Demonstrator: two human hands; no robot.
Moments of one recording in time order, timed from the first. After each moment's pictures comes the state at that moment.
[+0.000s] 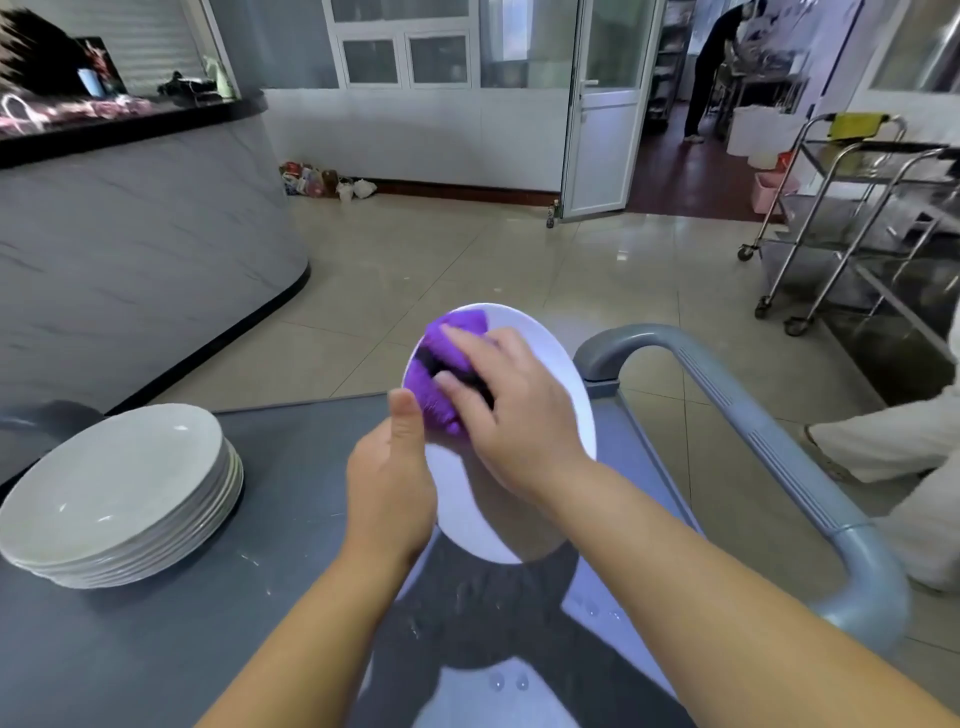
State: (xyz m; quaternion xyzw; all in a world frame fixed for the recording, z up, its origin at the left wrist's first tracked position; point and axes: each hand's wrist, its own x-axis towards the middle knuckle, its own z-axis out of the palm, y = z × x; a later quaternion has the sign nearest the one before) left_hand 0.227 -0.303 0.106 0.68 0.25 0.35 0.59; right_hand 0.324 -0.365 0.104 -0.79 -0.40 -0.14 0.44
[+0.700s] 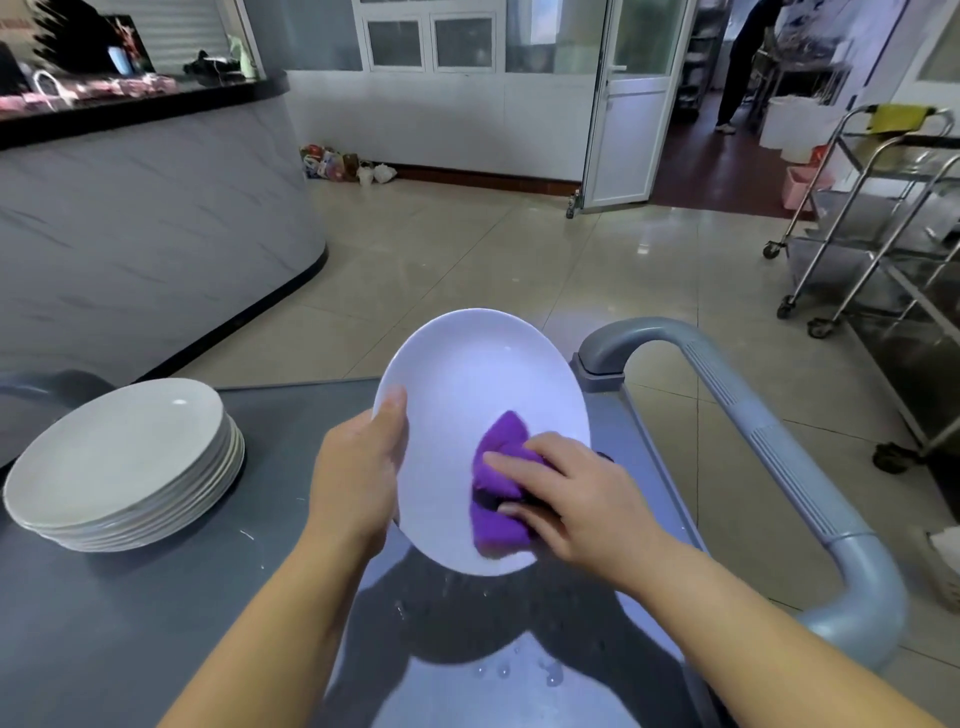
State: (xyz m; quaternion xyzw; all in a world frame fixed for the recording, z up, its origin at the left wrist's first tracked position) left_hand 0.228 -0.283 0.089 0.65 0.30 0.29 0.64; right_hand 0.341 -0.445 0.029 -0.76 -0.56 -0.18 0.28
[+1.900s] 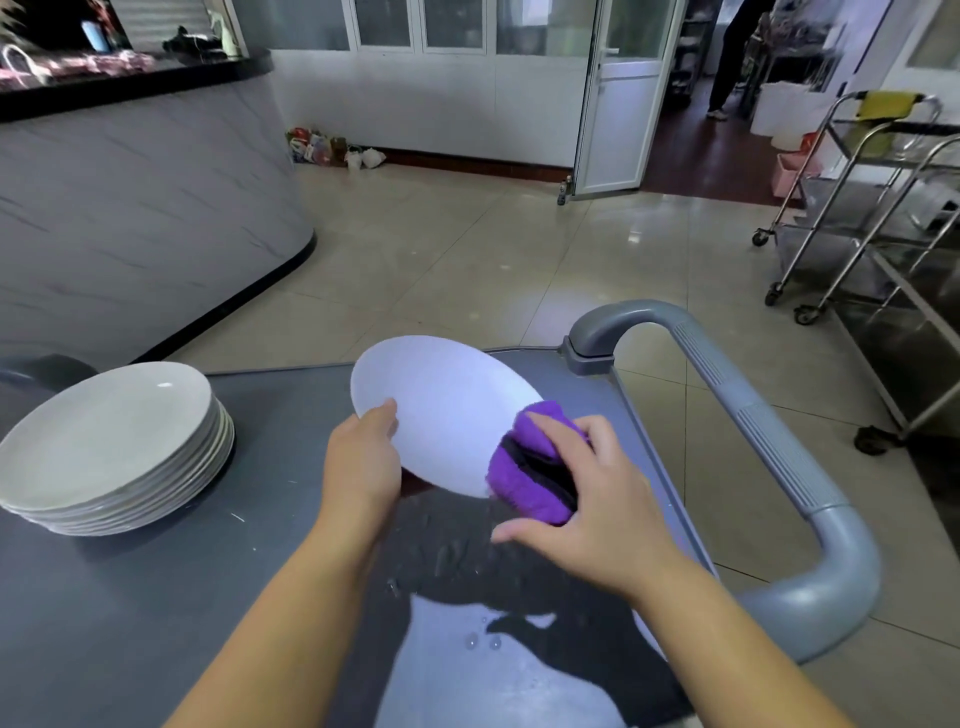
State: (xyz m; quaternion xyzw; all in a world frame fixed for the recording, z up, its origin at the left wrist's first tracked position) left_hand 0.235 -0.294 0.082 0.54 0.40 0.24 0.70; right_hand 0.312 -0.468 0.035 -0.86 -0.36 -0.02 0.34
